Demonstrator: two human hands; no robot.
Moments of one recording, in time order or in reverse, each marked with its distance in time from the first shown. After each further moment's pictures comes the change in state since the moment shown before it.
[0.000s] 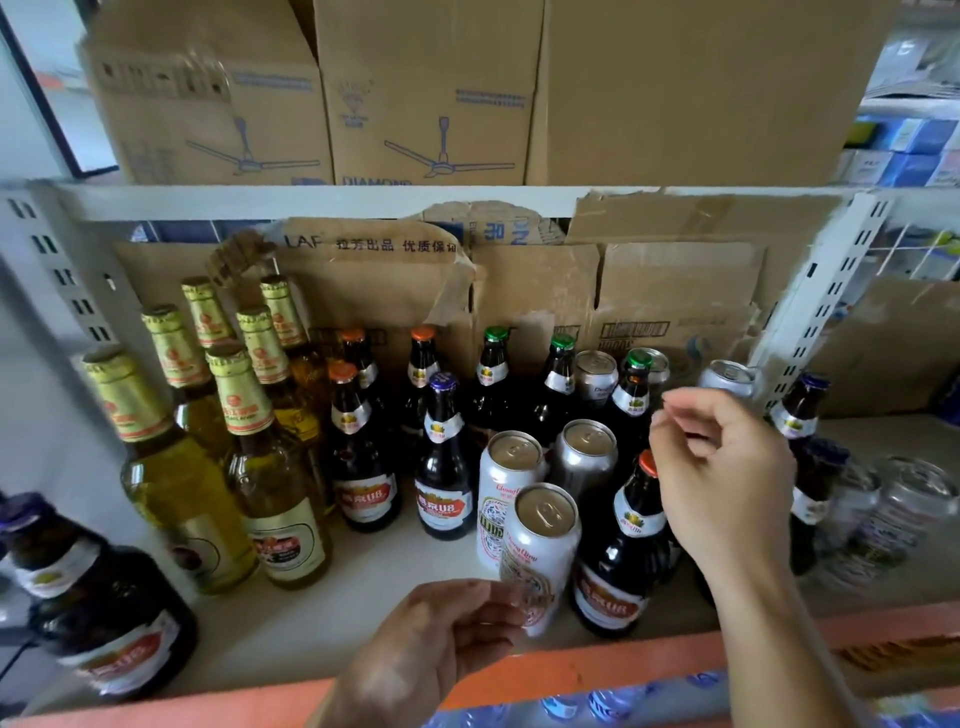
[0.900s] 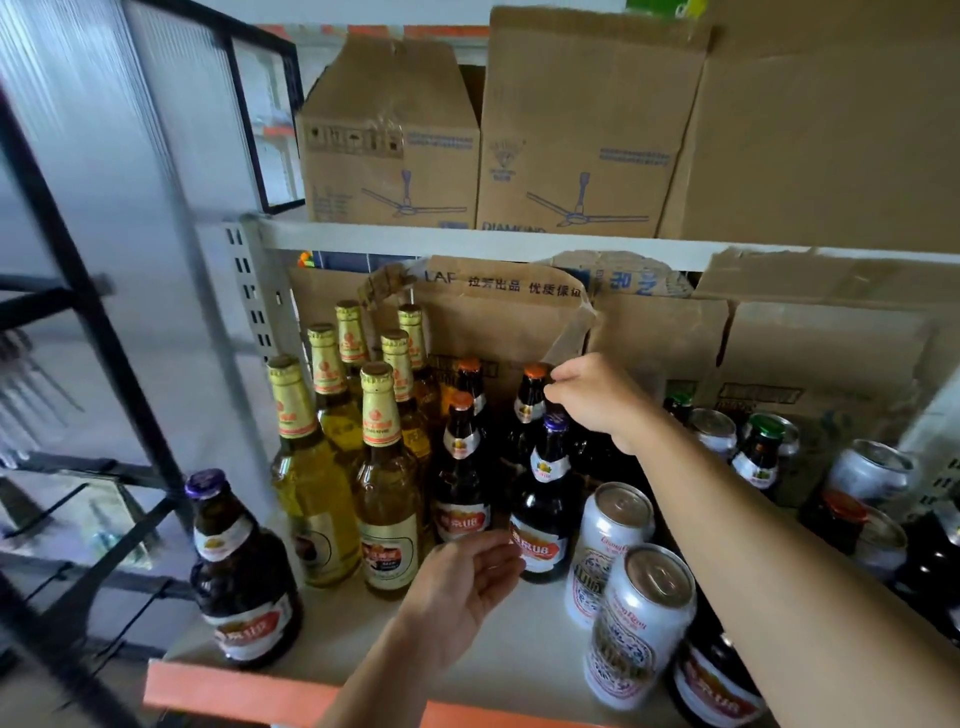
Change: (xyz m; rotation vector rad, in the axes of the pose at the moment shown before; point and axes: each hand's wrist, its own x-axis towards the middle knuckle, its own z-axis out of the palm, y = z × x) left_hand 0.029 0.043 -0.052 -0.321 0.417 0.114; right_hand 0.072 -0.054 0.173 -0.093 -0.864 0.157
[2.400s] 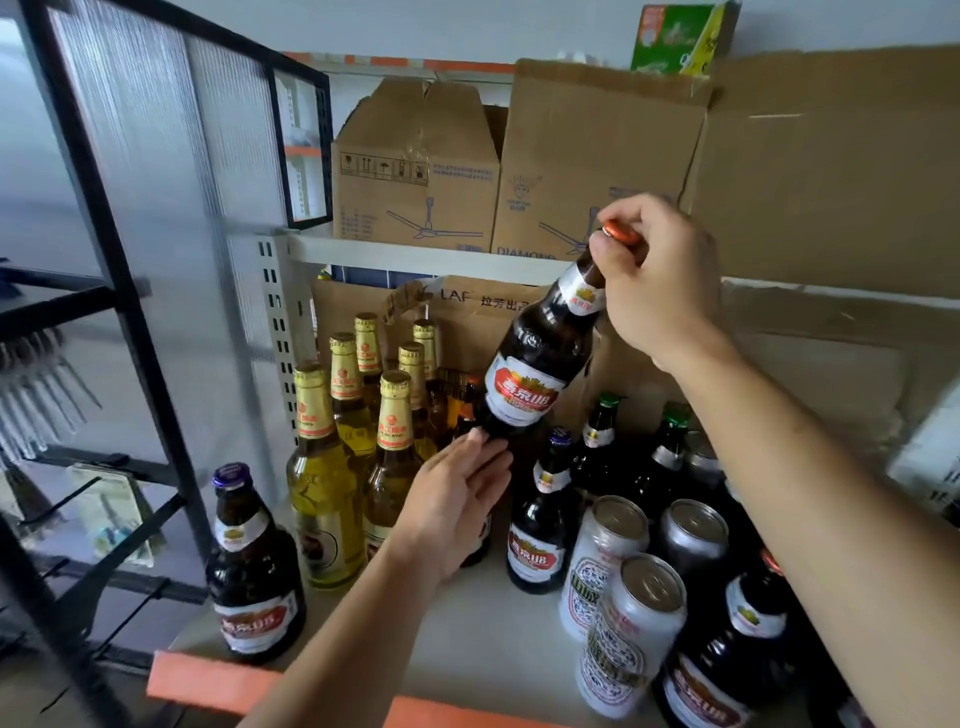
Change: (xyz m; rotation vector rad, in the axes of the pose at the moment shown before) left_hand -0.014 0.067 0.026 -0.183 -0.240 0.302; right_hand -0.037 -0.089 -0.067 0.019 0.659 -0.653
